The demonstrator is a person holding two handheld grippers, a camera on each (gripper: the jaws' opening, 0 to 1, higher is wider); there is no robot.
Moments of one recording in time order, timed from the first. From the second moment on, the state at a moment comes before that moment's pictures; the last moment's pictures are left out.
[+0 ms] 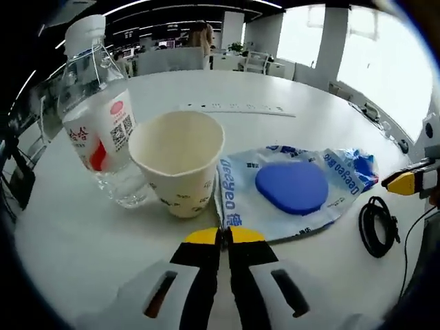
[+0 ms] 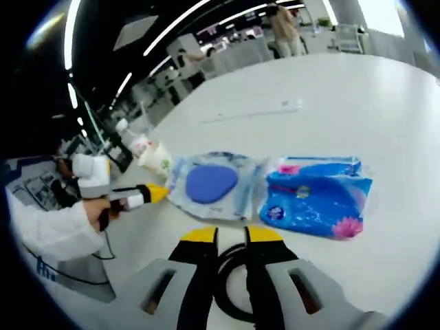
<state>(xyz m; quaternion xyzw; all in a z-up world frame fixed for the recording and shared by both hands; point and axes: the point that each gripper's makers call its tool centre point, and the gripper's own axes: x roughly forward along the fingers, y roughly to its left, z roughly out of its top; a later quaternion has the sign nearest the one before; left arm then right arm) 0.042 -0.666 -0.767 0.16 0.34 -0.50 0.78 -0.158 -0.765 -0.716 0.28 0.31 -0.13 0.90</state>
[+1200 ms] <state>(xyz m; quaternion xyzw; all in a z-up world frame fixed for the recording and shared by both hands) 0.019 -0.524 -0.702 0.08 0.37 -0.48 0.79 -0.281 -0.736 -0.683 0.28 0.29 -0.18 0.90</state>
